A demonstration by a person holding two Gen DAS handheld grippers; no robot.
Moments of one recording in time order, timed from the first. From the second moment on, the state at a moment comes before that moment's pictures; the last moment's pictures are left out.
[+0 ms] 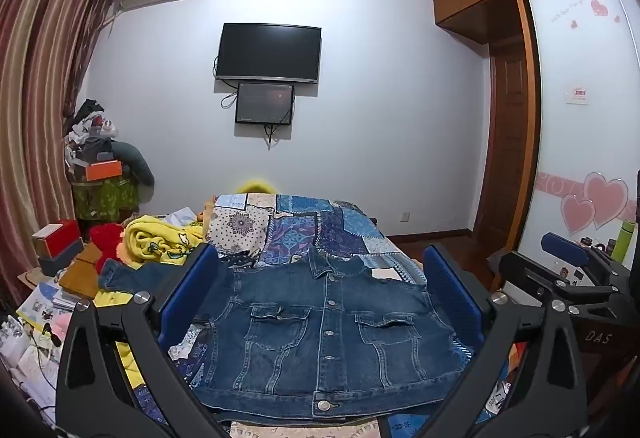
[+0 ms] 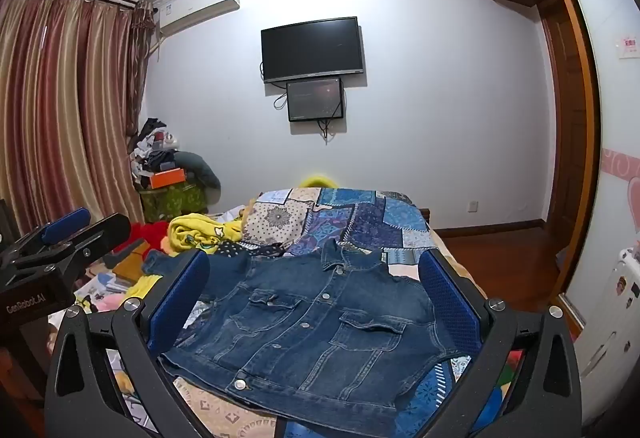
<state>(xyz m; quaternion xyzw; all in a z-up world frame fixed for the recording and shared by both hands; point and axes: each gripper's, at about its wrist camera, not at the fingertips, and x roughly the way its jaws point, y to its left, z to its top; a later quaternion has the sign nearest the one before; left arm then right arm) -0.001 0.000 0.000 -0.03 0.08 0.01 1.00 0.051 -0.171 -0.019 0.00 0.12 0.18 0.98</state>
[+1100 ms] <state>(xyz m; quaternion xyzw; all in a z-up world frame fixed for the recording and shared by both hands) 0.007 0.004 -0.004 -0.04 0.10 0.01 0.99 0.057 -0.171 -0.022 0.00 0.12 0.18 0.98</state>
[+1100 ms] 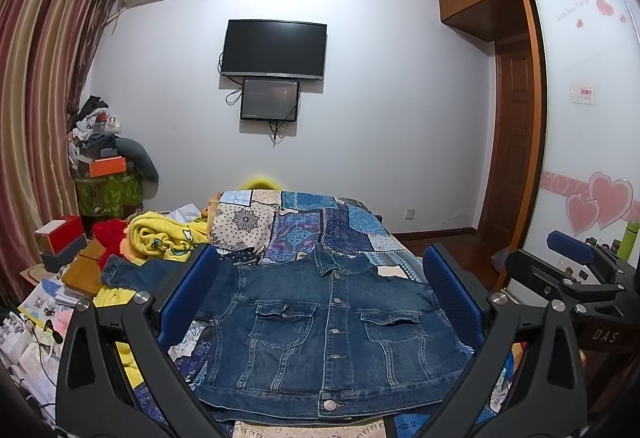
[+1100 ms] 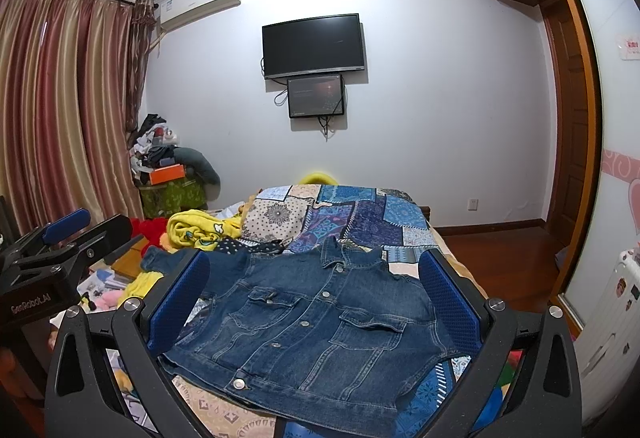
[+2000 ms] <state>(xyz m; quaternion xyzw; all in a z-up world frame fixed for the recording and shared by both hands) 0.009 0.005 -0.005 -0.04 0.10 0.01 0.99 0.055 -0.165 -0.019 -0.01 0.12 0.18 0.98</state>
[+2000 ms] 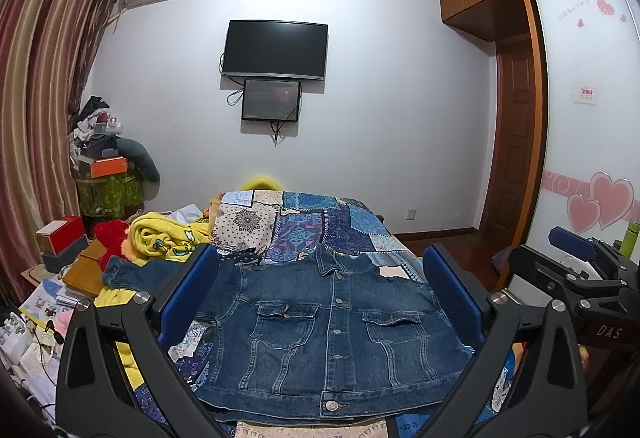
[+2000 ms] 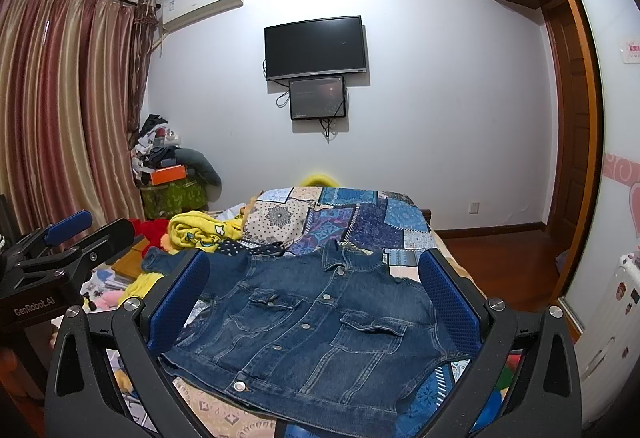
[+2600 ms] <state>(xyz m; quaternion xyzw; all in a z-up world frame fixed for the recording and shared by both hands) 0.009 0.009 -0.006 -0.04 0.10 0.01 0.99 0.061 -0.160 -0.021 -0.01 0.12 0.18 0.98</state>
